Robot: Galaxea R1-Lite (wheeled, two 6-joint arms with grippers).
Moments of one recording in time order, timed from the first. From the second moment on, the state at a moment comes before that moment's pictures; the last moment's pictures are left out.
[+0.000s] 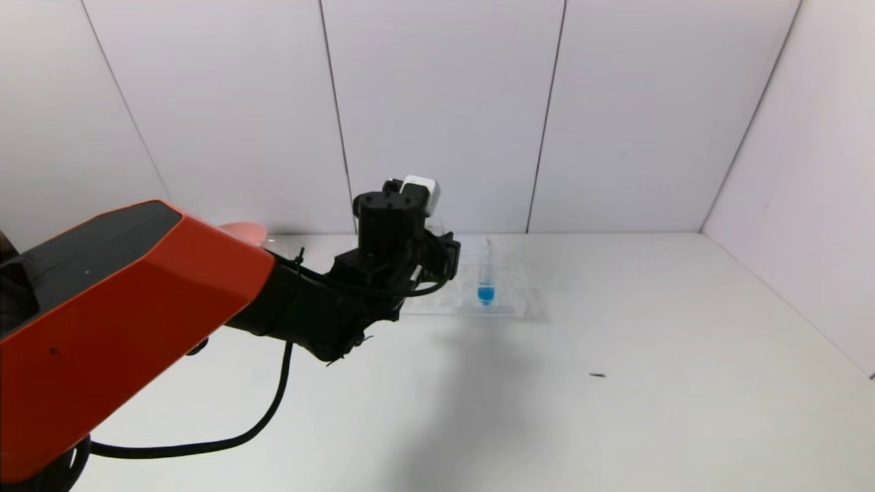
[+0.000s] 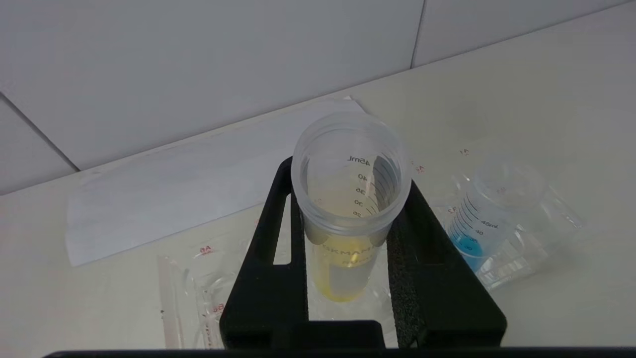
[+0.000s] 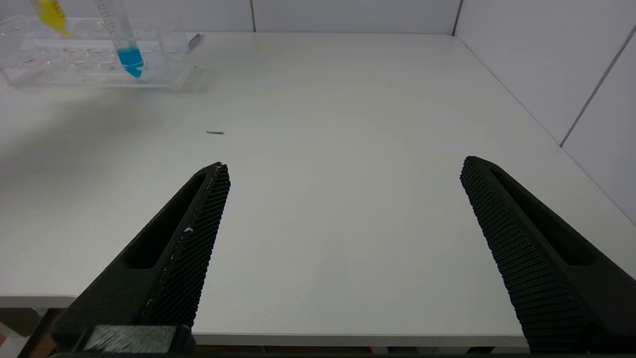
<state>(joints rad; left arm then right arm) -0.65 2.15 -1.26 -0.80 0.22 0.00 0.00 0.00 0.00 0.00 0.00 0.00</state>
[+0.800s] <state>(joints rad) -0.67 1.98 -1.25 -0.69 0.23 0.03 0.00 0.00 0.00 0.00 0.00 0.00</state>
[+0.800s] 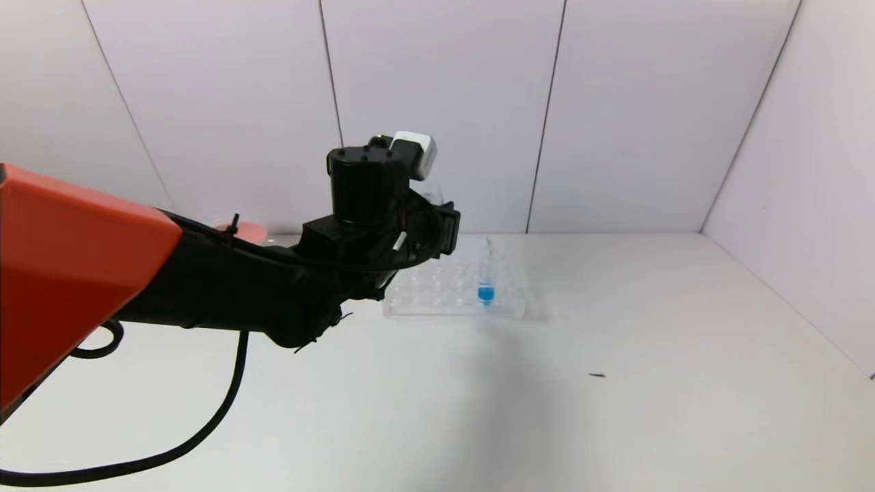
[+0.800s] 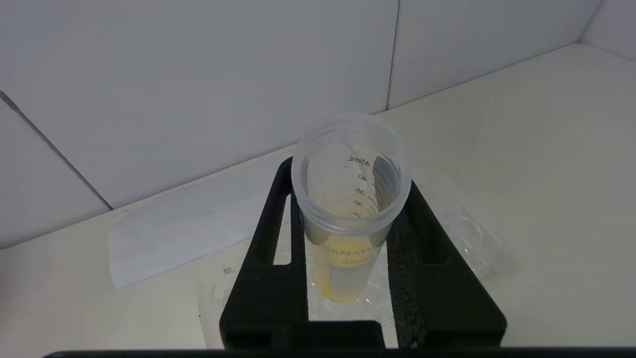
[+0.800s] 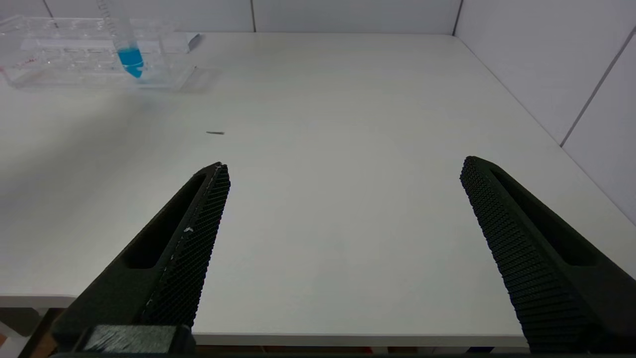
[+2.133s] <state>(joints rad) -0.45 1.70 -1.17 -0.49 0.19 0.04 0.00 0.00 0.00 0.00 0.00 0.00</state>
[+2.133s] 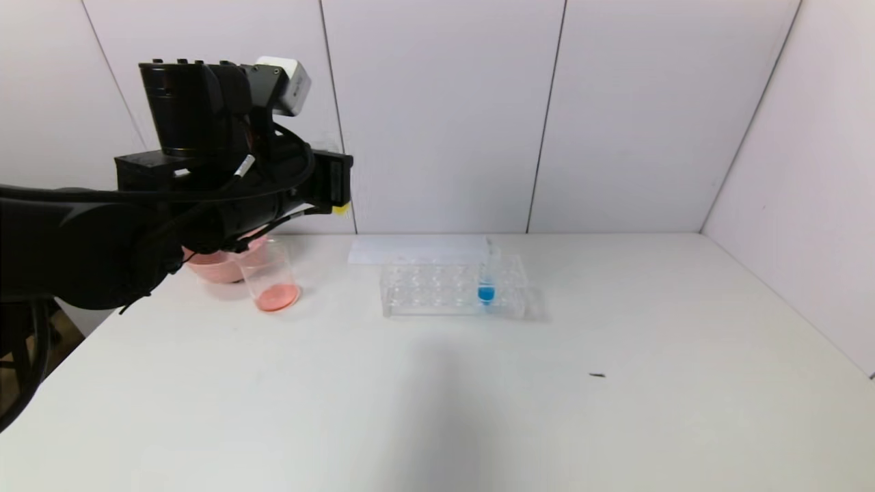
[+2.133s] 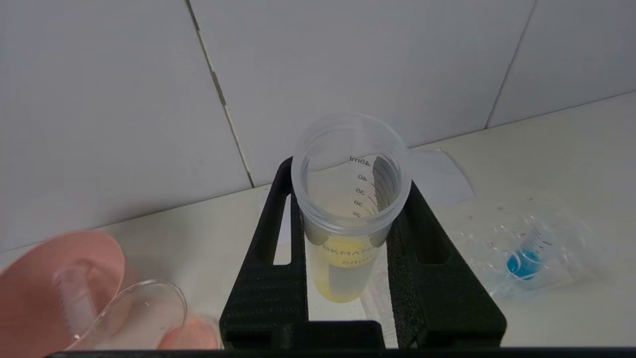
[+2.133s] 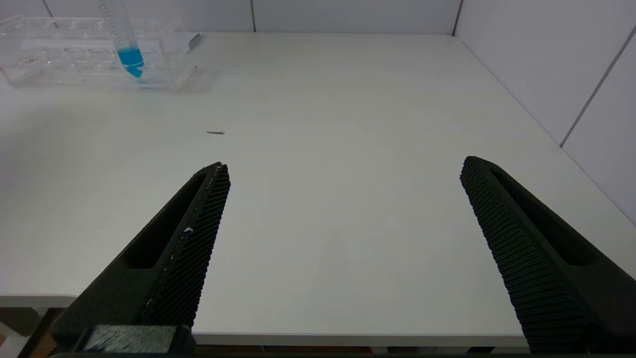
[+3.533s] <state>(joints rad) 0.01 1.72 -1.15 -0.46 -0.13 0.10 0.00 0.00 0.00 0.00 0.00 0.00</state>
